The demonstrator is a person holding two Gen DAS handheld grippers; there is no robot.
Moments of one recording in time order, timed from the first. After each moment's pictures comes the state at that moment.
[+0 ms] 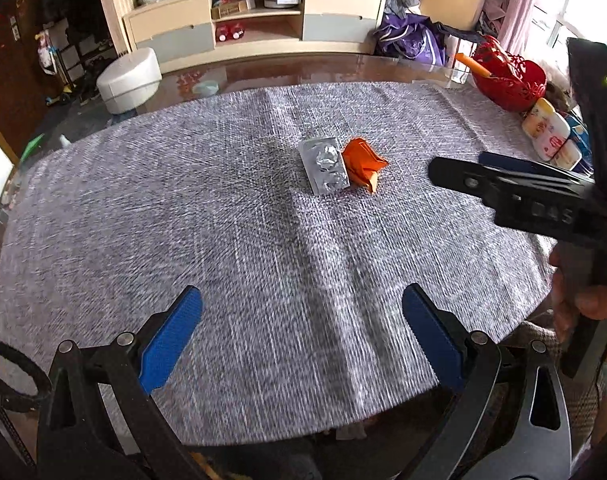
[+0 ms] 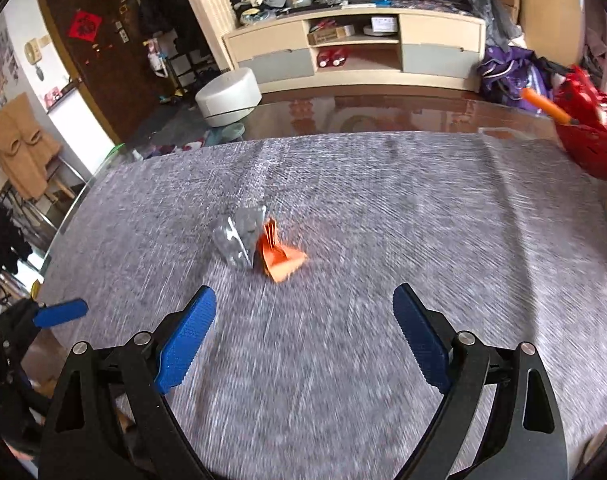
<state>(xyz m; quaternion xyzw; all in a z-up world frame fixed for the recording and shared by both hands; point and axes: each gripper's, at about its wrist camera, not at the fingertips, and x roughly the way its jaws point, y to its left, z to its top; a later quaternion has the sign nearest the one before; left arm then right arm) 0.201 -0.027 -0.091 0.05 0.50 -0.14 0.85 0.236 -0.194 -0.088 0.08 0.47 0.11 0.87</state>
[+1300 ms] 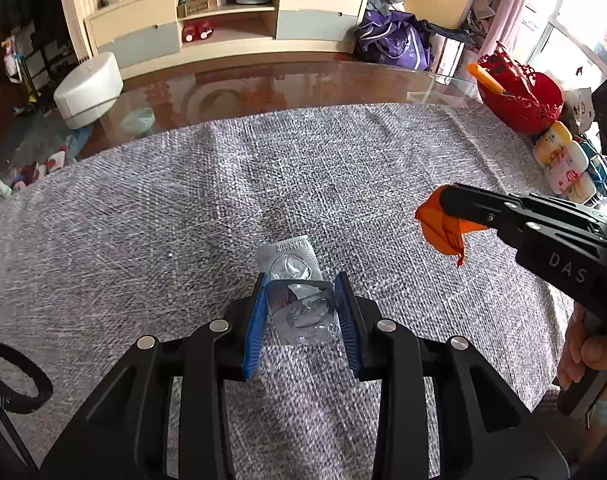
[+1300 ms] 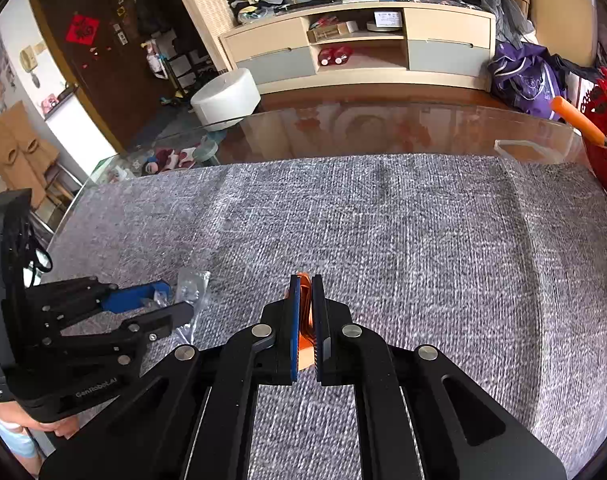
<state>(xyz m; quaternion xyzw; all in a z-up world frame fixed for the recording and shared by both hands) 0.311 -0.078 -0.119 0.05 0.50 -0.19 0.84 0.285 -0.222 -0.094 0.08 0.47 0.13 0.87</state>
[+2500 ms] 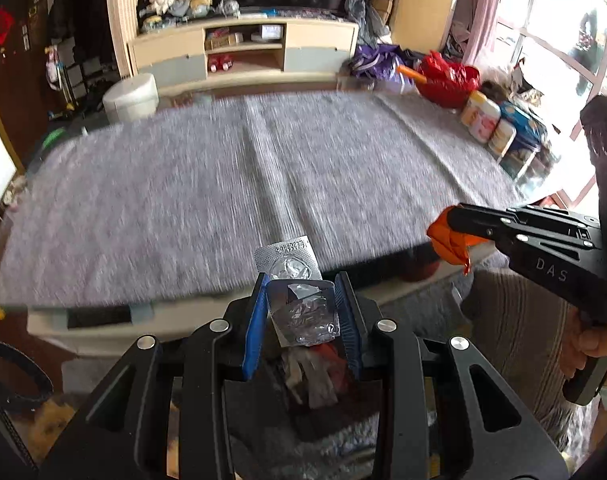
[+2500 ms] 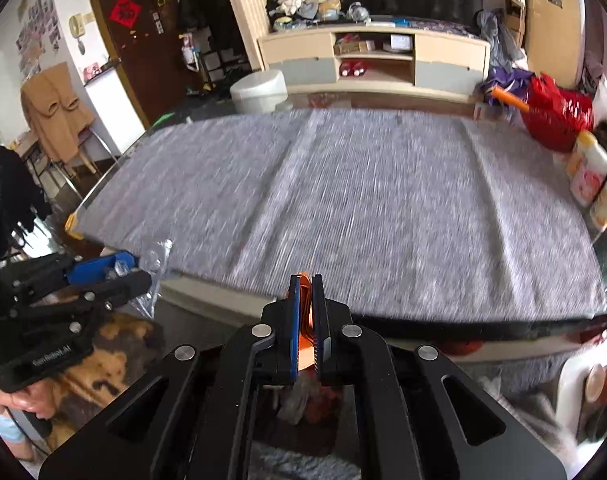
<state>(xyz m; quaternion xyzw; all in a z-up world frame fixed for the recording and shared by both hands) 0.026 -0.019 -0.065 0.04 0.45 -0.17 0.88 0.030 -0.180 -0.053 0.05 0.45 0.13 0.88</state>
